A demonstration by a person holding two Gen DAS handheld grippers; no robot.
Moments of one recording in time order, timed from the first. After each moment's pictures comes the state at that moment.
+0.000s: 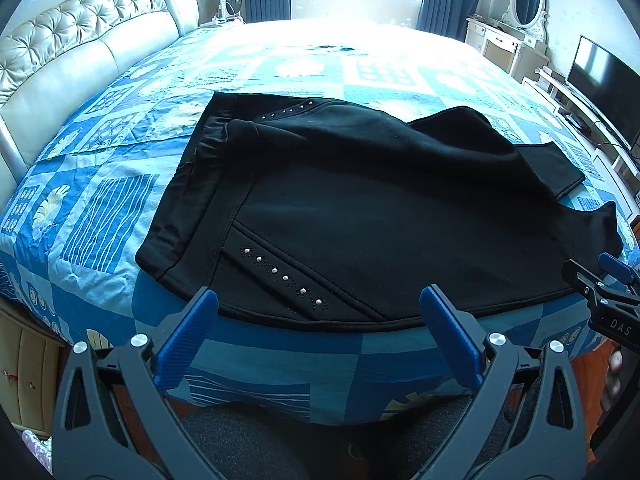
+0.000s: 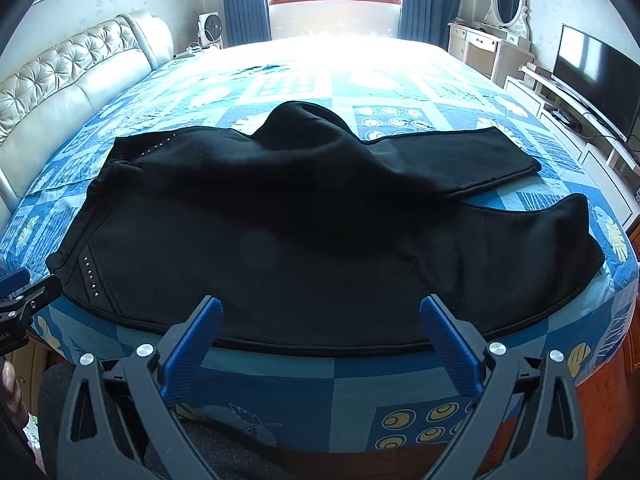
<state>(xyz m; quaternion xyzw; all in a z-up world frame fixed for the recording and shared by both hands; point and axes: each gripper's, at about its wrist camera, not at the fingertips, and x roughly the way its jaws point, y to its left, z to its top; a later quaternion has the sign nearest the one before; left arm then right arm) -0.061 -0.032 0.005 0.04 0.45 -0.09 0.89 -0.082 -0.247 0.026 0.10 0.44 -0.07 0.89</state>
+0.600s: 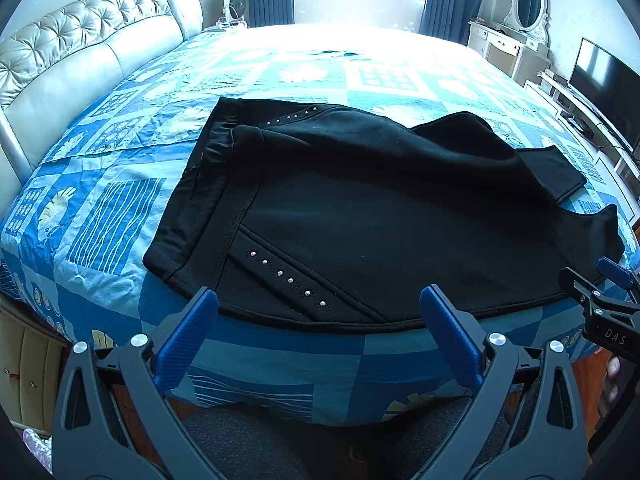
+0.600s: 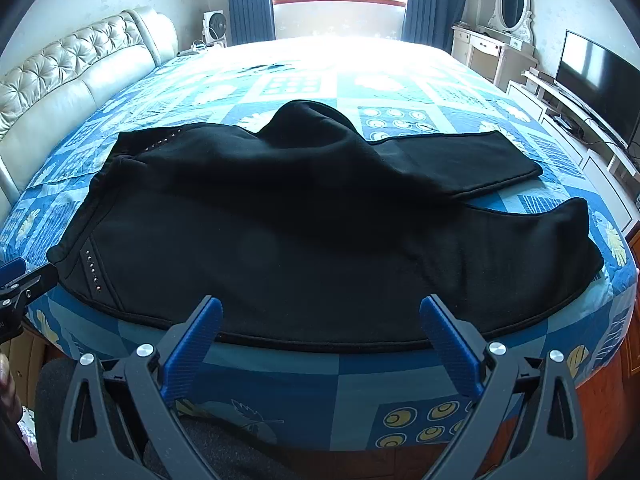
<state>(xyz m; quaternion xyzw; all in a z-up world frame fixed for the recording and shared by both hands) -0.063 -0.028 0.010 0.04 0.44 -0.09 0.89 -0.083 -0.242 0.026 0.09 0.44 -0.07 0.89</state>
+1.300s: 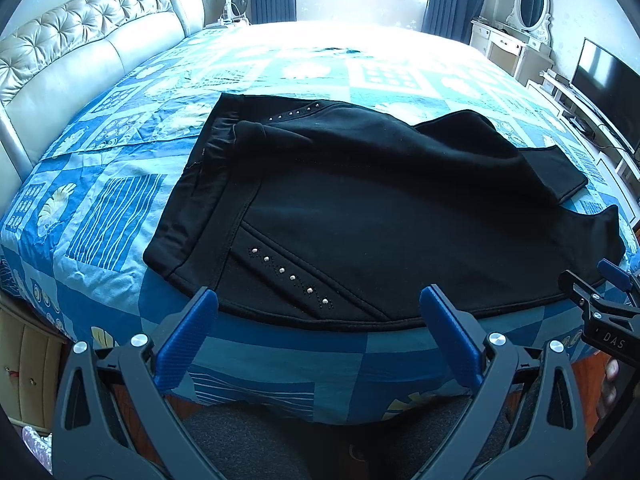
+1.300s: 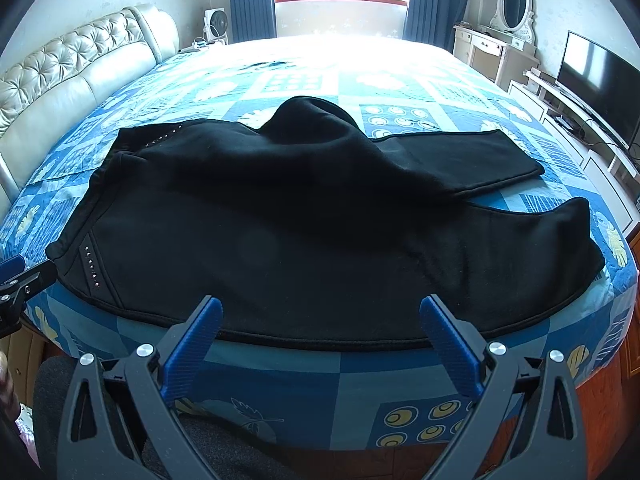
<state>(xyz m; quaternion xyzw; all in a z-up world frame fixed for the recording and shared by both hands) -0.063 -0.027 0.005 0.04 0.45 -0.09 0.89 -0.083 -0.238 0.024 0.09 0.44 -0.07 0.89</state>
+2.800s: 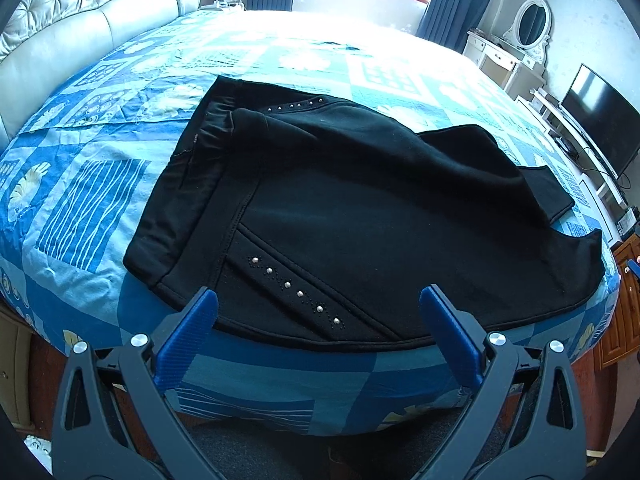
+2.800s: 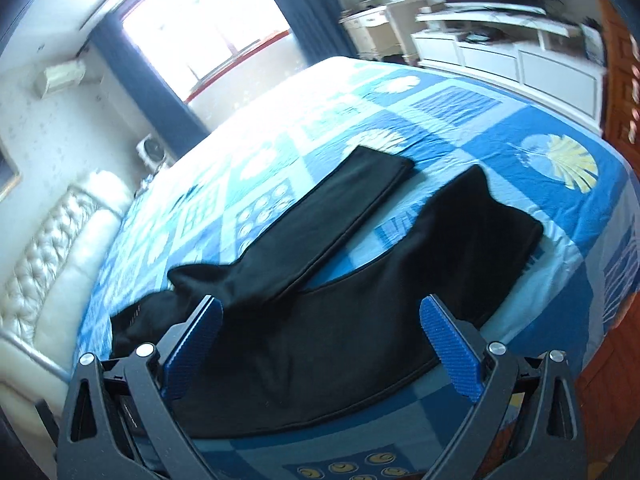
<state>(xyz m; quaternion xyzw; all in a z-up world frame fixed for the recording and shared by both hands) -0.034 0.003 -0.007 -0.01 0.45 -0.12 0.88 -0.172 -0.530 0.019 0.41 0.29 -0.17 0.85</state>
